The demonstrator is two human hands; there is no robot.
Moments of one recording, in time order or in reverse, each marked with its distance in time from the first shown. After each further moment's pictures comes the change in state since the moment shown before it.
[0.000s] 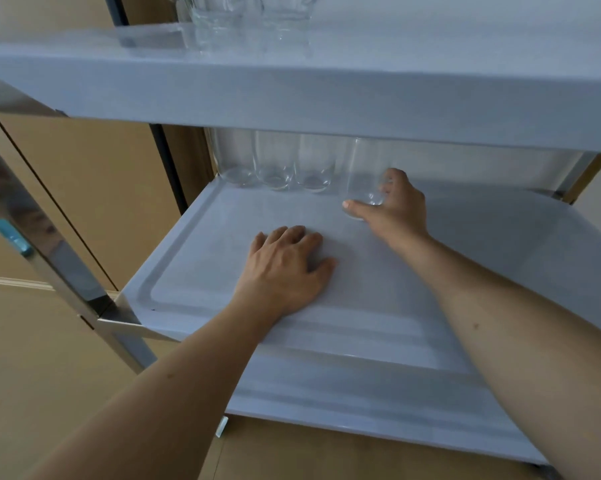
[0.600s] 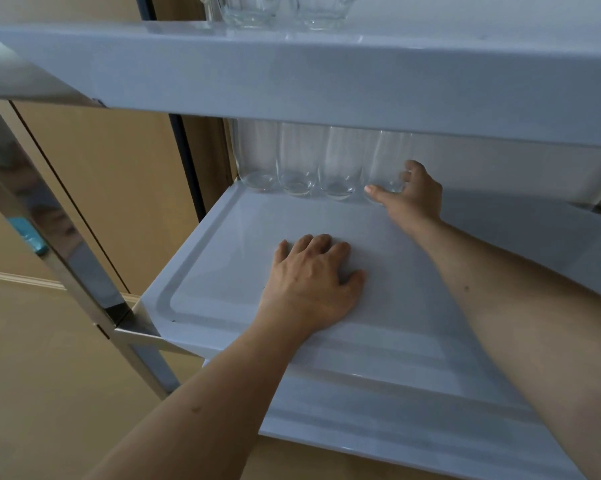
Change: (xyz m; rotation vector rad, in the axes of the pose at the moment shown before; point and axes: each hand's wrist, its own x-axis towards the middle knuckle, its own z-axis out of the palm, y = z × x) left_hand 0.005 -0.003 0.007 0.017 0.049 0.020; right_hand 0.059 0.006 0.036 -0.031 0.051 0.020
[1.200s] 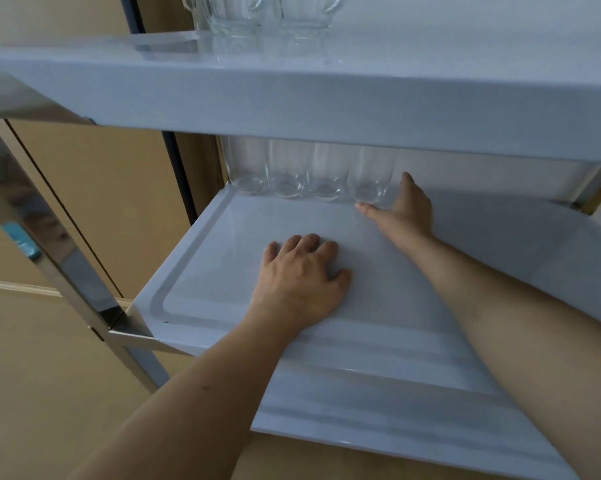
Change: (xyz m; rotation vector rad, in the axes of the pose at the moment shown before) left_hand 0.001 0.003 -0.002 -0.005 -0.025 -0.021; right_hand -0.025 0.004 -0.018 -0.239 -0.081 0.016
